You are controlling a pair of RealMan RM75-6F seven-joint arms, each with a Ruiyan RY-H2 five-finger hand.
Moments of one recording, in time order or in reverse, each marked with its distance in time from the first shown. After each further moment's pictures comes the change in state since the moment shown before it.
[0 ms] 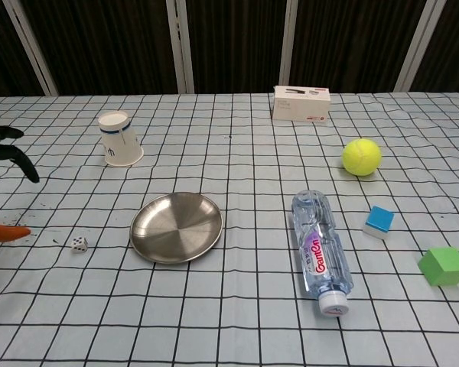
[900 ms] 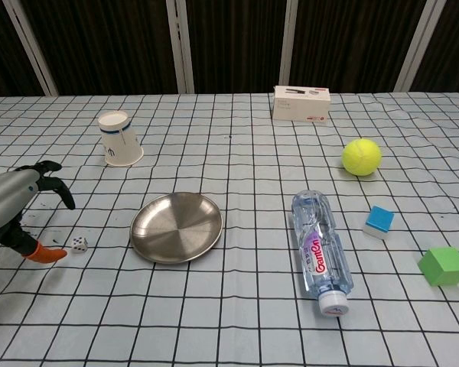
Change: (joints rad) left arm -0.069 -0.122 -0.016 0.152 -0.117 -0.046 0.023; right arm 0.004 -0.009 0.001 0.015 0.018 -0.019 -0.007
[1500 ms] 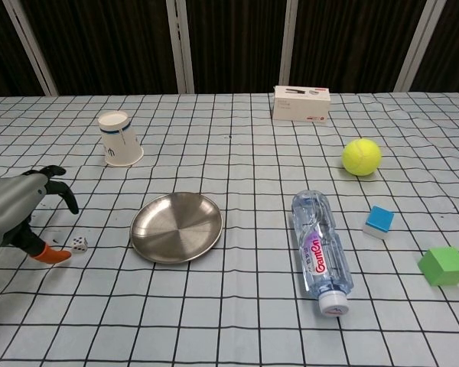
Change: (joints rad) left arm -0.036 -0.029 -0.010 0.058 -0.049 -0.013 0.006; right arm -0.001 0.000 0.003 0.002 0.003 0.002 -0.001
